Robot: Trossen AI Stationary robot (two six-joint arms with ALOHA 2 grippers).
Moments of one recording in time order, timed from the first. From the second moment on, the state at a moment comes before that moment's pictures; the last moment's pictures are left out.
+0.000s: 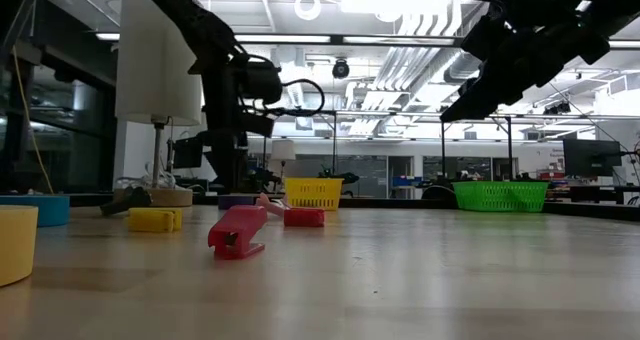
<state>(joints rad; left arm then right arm) 0.58 1.76 1.17 -0.71 -0.04 0.49 -0.35 0.91 0.44 -0.08 -0.25 -0.11</state>
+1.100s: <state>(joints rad) 0.65 1.87 1.16 -0.64 0.00 0.59 -0.31 0.91 0.44 -0.08 -0.21 -0.10</state>
